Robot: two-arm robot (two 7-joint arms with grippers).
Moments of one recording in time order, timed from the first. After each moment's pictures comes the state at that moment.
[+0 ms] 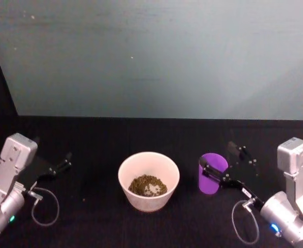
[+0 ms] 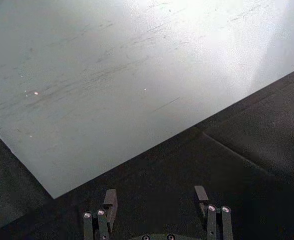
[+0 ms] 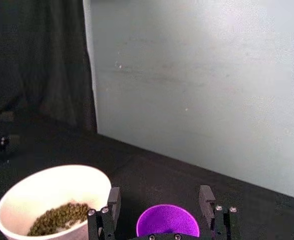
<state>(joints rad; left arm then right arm) -0.20 0.60 0.45 -1.41 -0.25 -0.12 0.03 0.11 0.34 -0.24 -1.46 0.27 -0.14 0.36</state>
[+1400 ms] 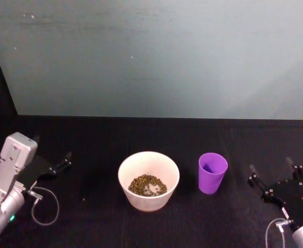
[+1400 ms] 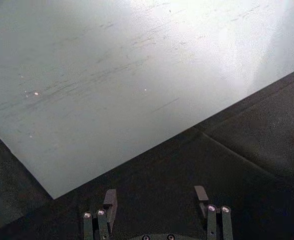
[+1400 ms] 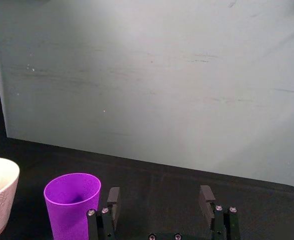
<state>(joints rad) -0.20 0.60 0.45 -1.41 -0.25 -0.12 0.03 -0.09 0.25 -0.05 -1.50 0.10 -0.31 0.12</state>
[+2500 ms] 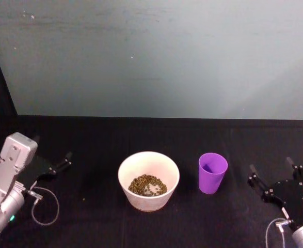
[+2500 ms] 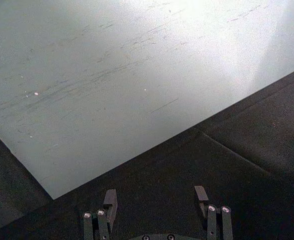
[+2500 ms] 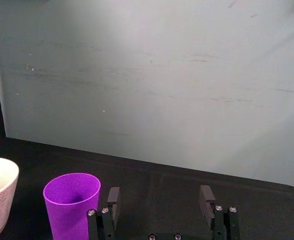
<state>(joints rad) -0.20 0.60 0.45 -1.41 -0.25 -0.12 0.03 -0.09 0.25 -0.05 -1.50 0.10 -0.31 0.12</state>
